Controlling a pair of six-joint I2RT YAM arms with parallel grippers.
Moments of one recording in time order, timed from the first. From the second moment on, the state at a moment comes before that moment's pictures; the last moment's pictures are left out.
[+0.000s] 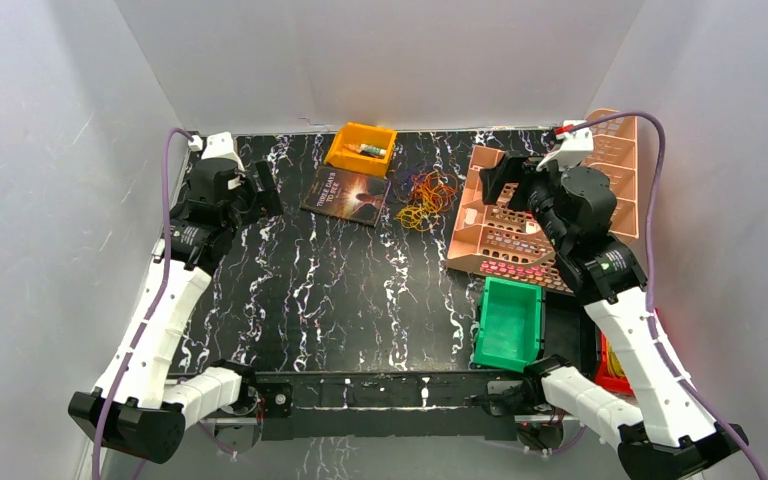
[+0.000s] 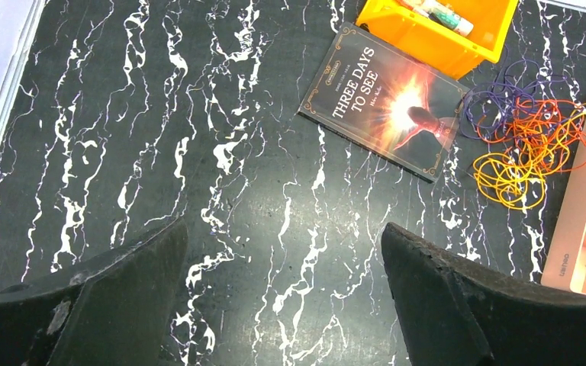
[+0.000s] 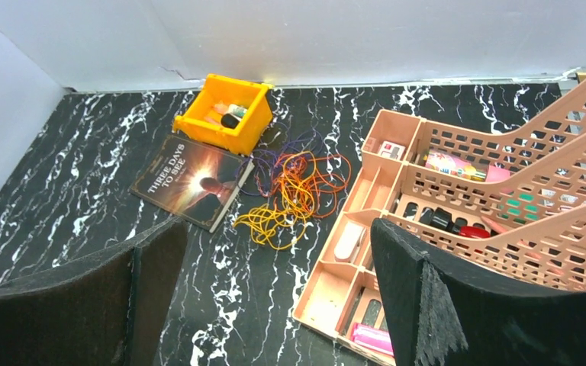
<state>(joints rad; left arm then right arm) -0.26 1.07 1.23 -0.71 -0.28 -0.32 0.40 0.90 1.17 -0.39 0.13 0.25</state>
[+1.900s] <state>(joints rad) -0.26 0.93 0.92 -0.69 -0.40 -0.27 0.75 1.03 0.83 -0.83 0.43 0.88</state>
